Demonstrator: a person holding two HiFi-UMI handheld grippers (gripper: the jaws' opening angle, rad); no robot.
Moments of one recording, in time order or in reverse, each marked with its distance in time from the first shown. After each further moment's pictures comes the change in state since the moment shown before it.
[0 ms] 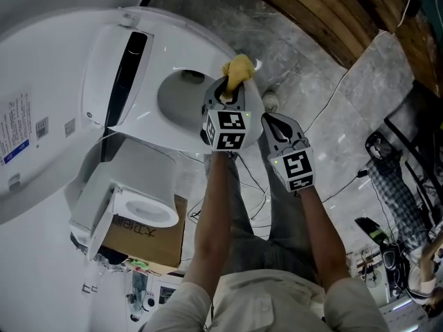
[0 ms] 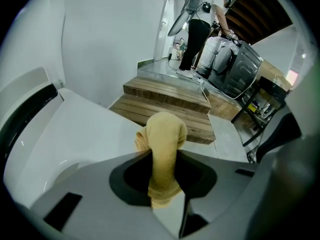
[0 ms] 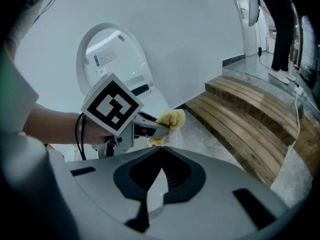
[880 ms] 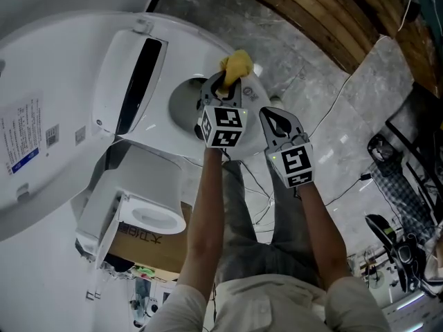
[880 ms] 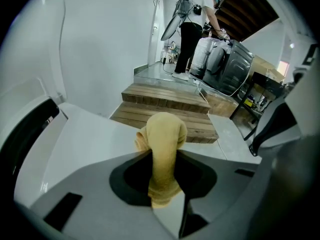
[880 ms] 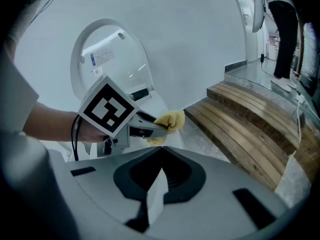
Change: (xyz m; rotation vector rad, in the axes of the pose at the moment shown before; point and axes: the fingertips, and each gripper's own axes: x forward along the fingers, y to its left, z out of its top) left arm 0.000 0.048 0.025 0.104 -0.048 -0.020; right arm 0.036 0.011 0.039 -0.030 -0.037 -0.033
